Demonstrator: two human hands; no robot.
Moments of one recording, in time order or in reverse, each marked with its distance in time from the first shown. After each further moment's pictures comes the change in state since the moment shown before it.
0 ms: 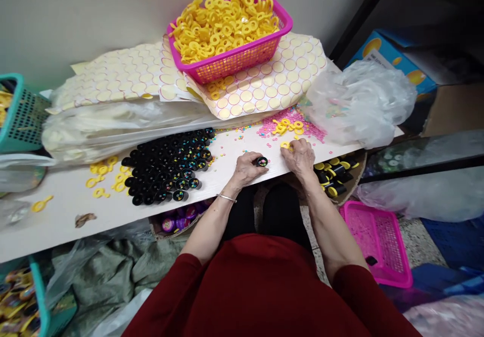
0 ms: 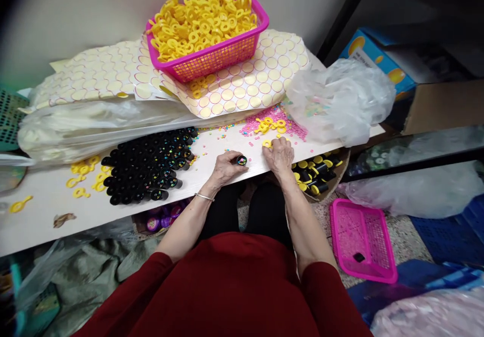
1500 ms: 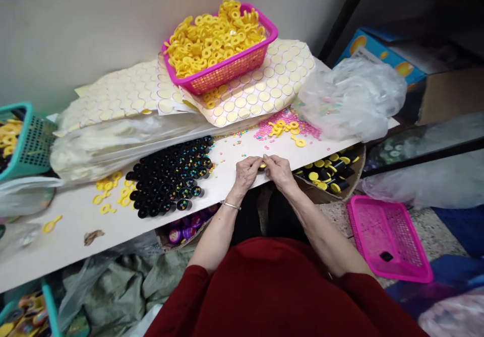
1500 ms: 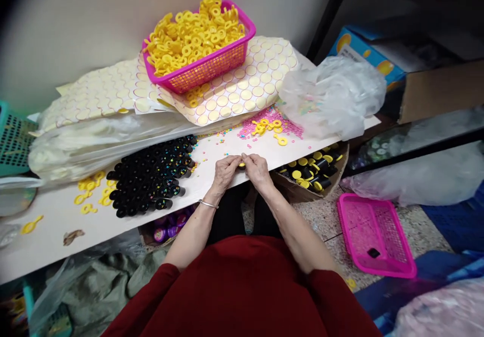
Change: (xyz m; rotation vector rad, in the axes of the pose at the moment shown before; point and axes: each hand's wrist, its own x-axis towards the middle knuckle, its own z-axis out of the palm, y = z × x) left_hand -0.002 0.019 -0.001 -0.219 0.062 -0.116; right_hand -0.040 -0.066 0.002 1.112 -0.187 0.312
